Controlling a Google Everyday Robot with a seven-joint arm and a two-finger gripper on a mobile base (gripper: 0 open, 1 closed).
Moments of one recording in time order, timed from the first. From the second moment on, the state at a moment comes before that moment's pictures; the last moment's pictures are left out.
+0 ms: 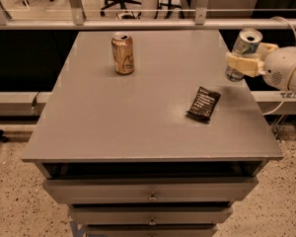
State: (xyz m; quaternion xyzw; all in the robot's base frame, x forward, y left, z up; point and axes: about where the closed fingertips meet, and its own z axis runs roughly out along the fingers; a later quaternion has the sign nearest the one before) arm 0.628 -0.274 0.940 -0.26 0.70 0.11 0.65
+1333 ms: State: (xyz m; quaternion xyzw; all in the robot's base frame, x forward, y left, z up) arm 0.640 -0.255 0.880 -0.21 0.72 0.16 0.64
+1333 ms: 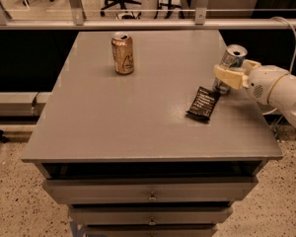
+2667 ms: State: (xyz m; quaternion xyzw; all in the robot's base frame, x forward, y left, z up) arm 0.643 -0.238 0.874 -0.21 0.74 0.18 0.62
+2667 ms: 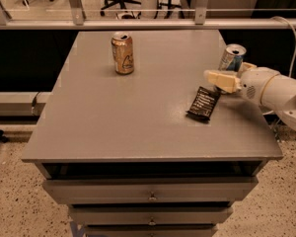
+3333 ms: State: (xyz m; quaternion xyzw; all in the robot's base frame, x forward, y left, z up) arm 0.645 -0.212 0.865 -0.21 0.76 0.20 0.59
